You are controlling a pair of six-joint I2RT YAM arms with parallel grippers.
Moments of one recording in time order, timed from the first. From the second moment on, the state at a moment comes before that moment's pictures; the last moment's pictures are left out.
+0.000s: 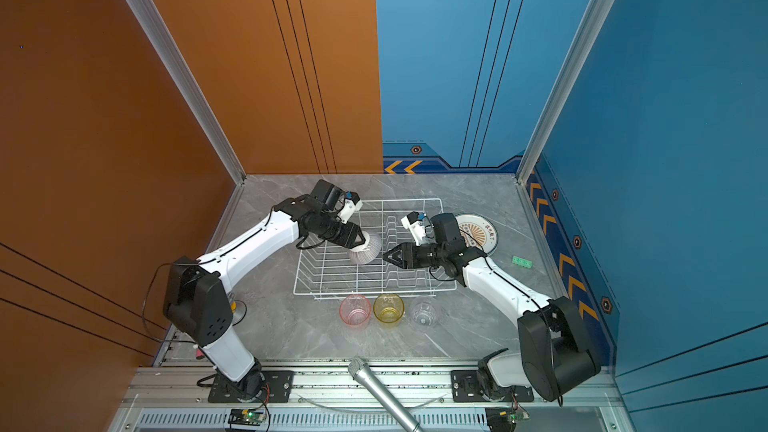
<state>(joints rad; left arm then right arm) -0.50 1.71 1.46 -0.78 0.31 -0.14 0.40 1.38 0.82 -0.09 -0.79 0.48</state>
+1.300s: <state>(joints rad) -0.45 1.60 1.35 -0.54 0.58 -0.26 0.36 1.49 0.60 0.82 -0.90 0.97</state>
